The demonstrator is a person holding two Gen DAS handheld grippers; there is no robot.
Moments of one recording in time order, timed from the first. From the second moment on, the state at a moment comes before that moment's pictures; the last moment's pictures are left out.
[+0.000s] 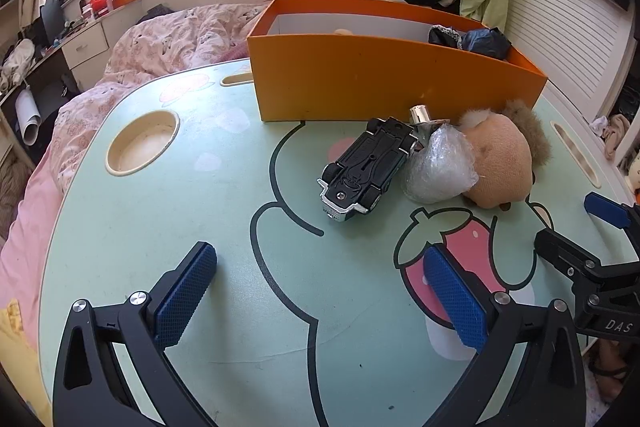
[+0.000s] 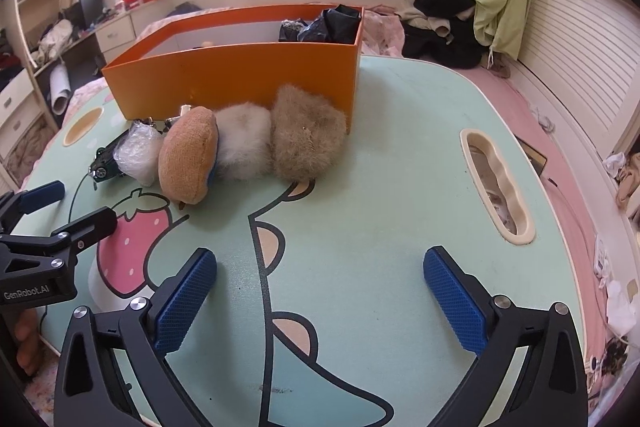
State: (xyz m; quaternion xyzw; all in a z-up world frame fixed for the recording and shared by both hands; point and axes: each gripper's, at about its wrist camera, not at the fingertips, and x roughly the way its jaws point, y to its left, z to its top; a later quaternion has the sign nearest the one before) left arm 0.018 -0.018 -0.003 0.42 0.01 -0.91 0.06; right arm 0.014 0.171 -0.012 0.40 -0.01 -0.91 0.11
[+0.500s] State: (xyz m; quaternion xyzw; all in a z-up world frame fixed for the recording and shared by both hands) left arm -0.005 -0.024 0.027 0.40 -0.05 -0.92 0.02; right arm 0.016 0.172 -0.011 0.40 -0.02 -0.91 0.11
